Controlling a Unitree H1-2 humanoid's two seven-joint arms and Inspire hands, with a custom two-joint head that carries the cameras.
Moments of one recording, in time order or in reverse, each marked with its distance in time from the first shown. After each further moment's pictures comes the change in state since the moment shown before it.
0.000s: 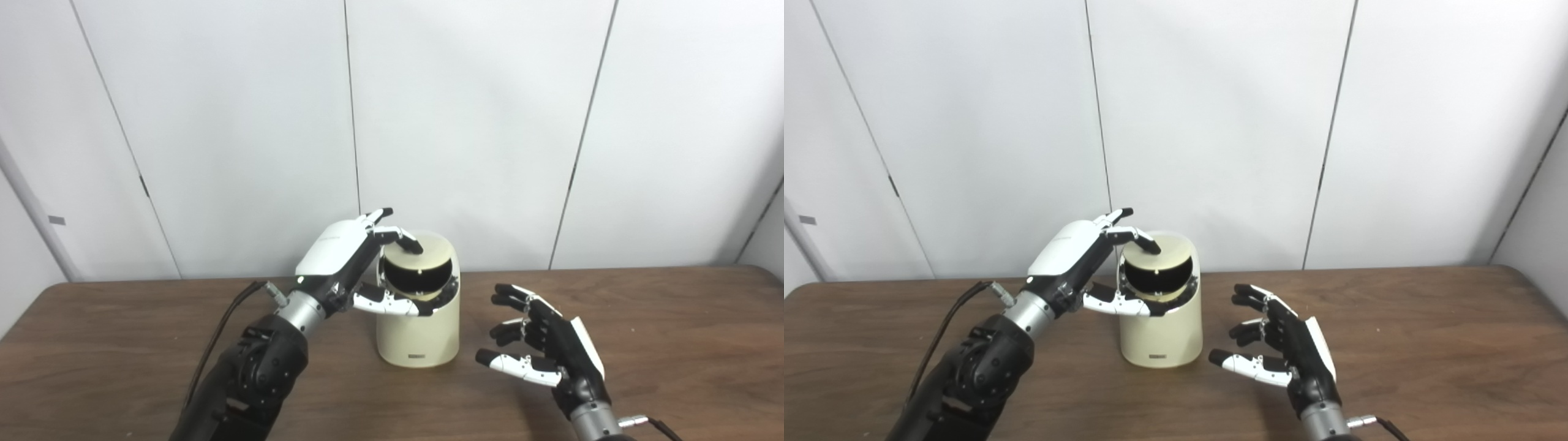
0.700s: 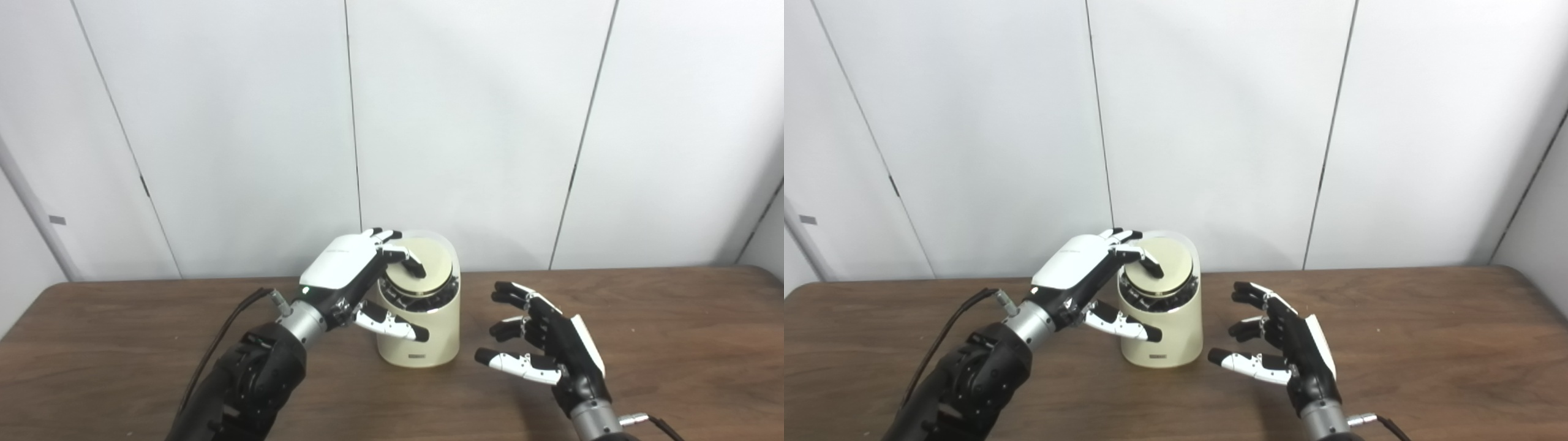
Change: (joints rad) left arm 0.014 0.029 -0.040 -0.034 0.048 -0.011 -0.057; right arm -0.001 0.000 0.001 -0.021 0.000 0.016 0.000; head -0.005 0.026
